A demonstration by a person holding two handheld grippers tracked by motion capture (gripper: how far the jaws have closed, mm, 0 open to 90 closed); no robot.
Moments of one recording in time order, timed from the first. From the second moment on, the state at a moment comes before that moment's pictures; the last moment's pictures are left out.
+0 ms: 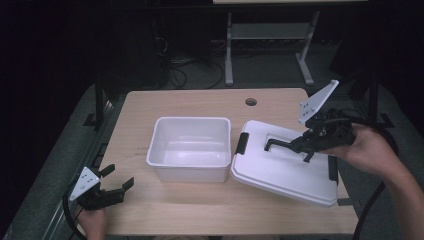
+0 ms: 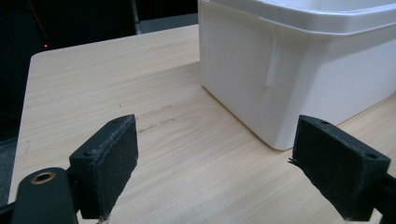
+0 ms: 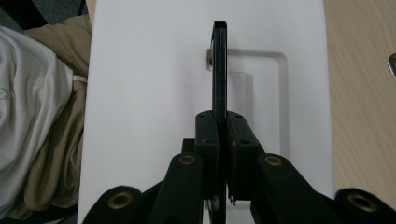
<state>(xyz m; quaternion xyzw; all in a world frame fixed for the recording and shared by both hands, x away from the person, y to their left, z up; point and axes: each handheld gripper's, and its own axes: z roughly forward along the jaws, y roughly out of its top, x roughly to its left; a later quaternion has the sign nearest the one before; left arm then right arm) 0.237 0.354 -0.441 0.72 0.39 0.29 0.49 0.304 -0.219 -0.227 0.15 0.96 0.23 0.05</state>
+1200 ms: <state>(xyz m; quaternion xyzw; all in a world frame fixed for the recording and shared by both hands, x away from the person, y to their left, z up) 0.237 0.354 -0.441 0.72 0.39 0.29 0.49 0.307 -0.233 -0.318 0.17 0.96 0.24 -0.01</state>
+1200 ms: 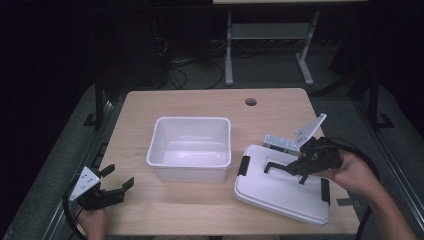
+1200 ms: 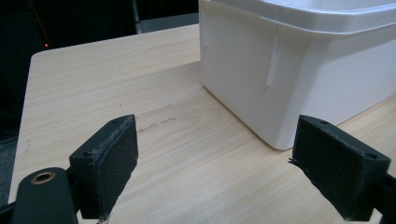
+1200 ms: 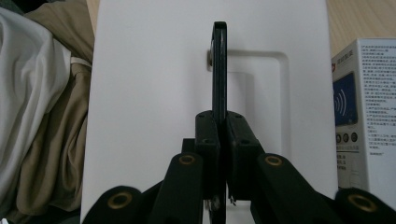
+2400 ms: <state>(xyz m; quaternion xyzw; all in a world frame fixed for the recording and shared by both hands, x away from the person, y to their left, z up) 0.237 0.354 -0.441 0.72 0.39 0.28 0.49 0.321 -0.224 -0.377 0.19 0.96 0.23 -0.04</state>
